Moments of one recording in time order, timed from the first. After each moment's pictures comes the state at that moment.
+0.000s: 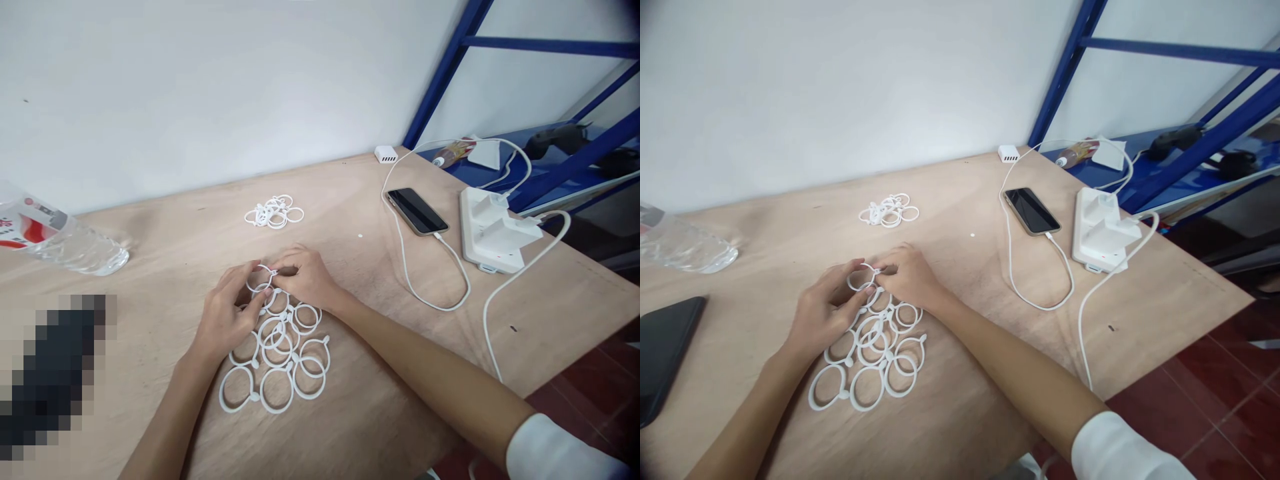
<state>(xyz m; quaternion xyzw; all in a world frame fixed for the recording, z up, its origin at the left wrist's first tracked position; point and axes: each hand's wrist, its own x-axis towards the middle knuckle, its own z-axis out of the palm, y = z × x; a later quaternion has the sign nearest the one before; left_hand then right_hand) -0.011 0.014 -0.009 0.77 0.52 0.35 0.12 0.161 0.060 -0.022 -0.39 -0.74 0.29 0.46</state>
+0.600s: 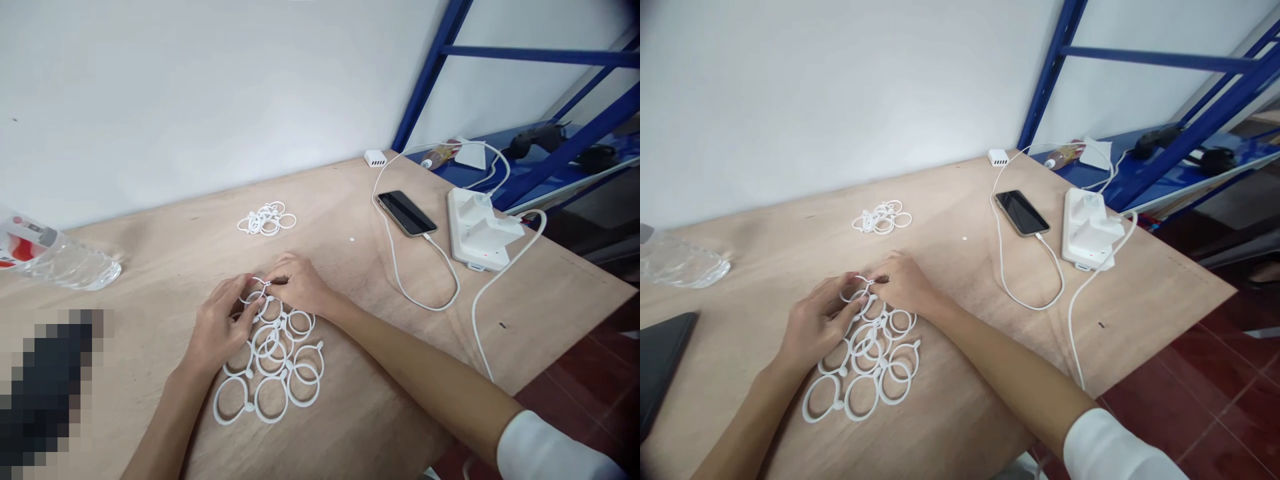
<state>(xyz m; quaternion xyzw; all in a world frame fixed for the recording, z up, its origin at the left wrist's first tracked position) -0.016 0.013 -0.012 0.81 0.49 0.33 0.05 0.162 0.061 -0.022 -0.38 -0.76 0.30 0.42</state>
